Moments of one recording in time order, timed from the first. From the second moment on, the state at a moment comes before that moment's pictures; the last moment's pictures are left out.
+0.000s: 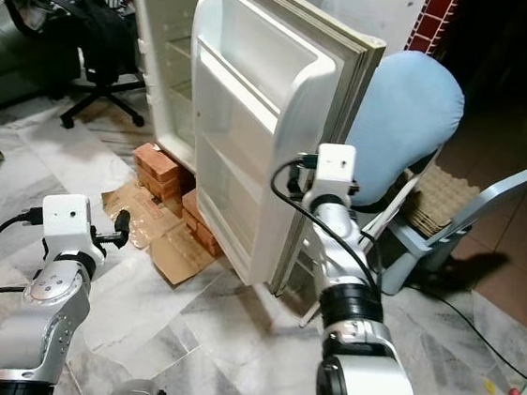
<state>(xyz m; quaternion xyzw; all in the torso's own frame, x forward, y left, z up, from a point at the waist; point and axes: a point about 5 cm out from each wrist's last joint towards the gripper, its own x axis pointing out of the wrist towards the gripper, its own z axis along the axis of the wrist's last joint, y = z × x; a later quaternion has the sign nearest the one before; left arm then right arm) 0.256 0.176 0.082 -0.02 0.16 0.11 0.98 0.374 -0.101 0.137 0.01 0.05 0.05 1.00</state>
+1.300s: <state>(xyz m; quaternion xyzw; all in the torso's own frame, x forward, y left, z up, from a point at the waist) 0.260 0.181 0.086 -0.01 0.13 0.10 0.99 0.334 -0.140 0.101 -0.06 0.08 0.09 0.99</state>
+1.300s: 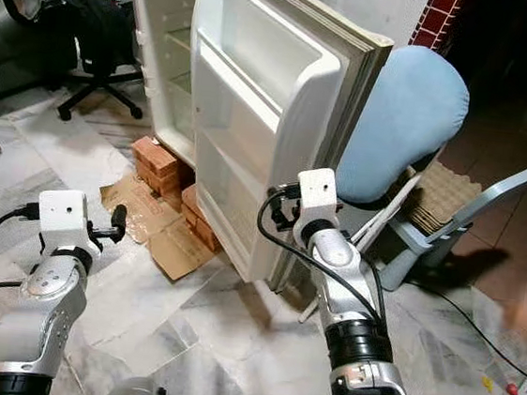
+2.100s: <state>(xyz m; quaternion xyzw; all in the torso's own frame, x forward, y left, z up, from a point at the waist) 0.260 0.182 0.087 -0.02 0.12 0.09 0.99 0.343 -0.153 0.127 -0.06 -0.01 0.02 1.00</state>
